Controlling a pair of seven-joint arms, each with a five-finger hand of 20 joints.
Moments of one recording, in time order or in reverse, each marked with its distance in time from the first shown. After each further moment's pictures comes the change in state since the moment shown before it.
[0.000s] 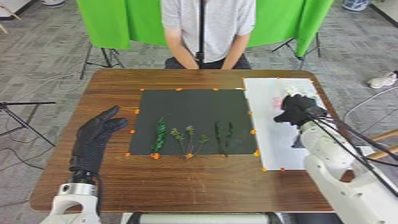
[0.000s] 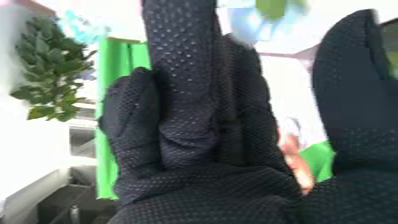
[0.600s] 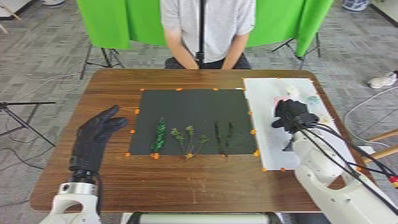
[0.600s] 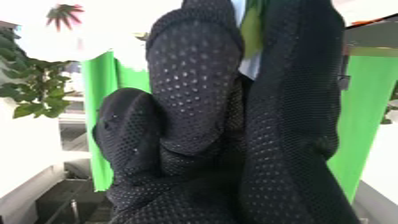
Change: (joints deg) left arm -0.2 0.0 0.0 0.0 0.0 0.0 0.0; right arm -0.5 -0.1 -4.3 3.1 0.2 11.5 -0.2
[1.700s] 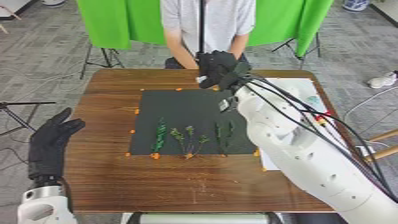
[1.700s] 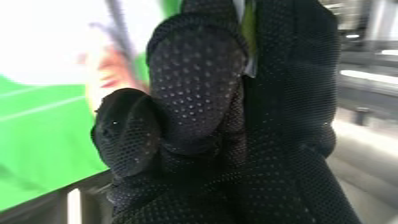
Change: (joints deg) left arm 1.6 2.9 -7.3 2.9 -6.8 10.1 4.6; right arm 28.6 -9.8 -22.0 -2.6 11.6 -3.0 -9.8
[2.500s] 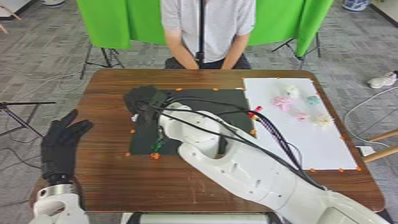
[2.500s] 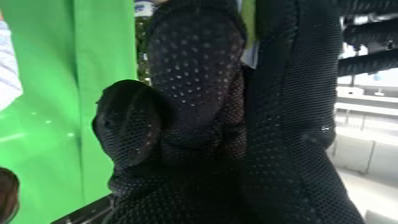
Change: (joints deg) left arm -3.0 0.8 4.7 4.3 -4.4 0.9 2.7; right arm 5.0 -18.6 -14.2 11.8 -9.3 -10.3 -4.1
